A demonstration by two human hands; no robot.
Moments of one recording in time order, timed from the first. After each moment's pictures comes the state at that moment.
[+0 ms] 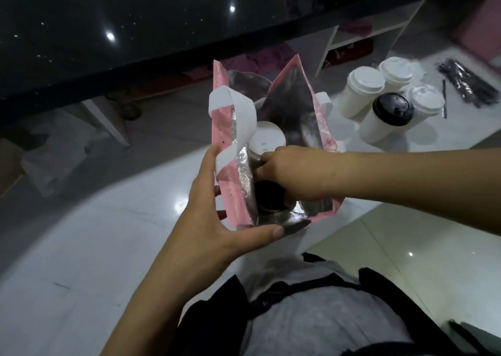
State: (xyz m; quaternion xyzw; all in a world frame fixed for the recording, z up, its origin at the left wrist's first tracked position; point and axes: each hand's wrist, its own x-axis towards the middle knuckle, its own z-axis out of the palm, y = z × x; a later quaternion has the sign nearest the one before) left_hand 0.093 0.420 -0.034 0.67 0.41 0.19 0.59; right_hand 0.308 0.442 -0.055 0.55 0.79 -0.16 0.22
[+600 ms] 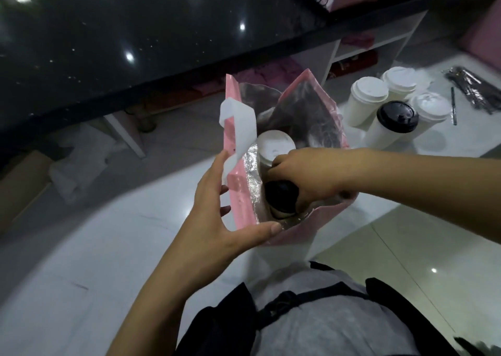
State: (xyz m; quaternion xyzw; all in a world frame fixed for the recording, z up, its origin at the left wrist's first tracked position) left_hand 0.090 0.420 -0.035 0.70 0.42 0.18 0.55; right_hand 0.317 0.436 -0.035 0.57 0.77 -0.19 0.20
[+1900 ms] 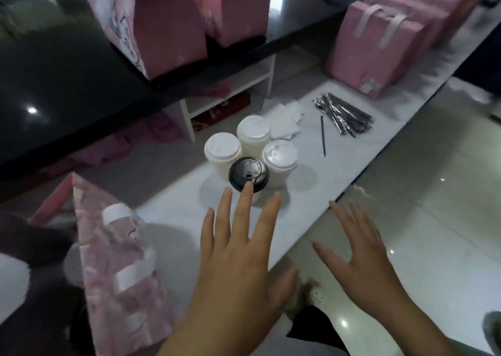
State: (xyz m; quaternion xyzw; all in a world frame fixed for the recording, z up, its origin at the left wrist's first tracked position) left_hand 0.410 0.348 -0.021 0.94 0.26 0.07 0.20; right_hand 0.571 0.206 -0.083 0.89 0.31 -0.19 -0.29
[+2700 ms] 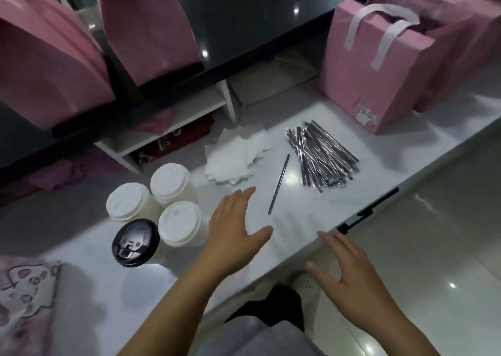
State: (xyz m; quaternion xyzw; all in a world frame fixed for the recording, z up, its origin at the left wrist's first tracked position) left_hand 0.761 0.358 -0.089 0.82 0.45 0.00 0.35; right_hand 0.916 0.181 -0.141 0.81 0.39 -0.36 -0.25
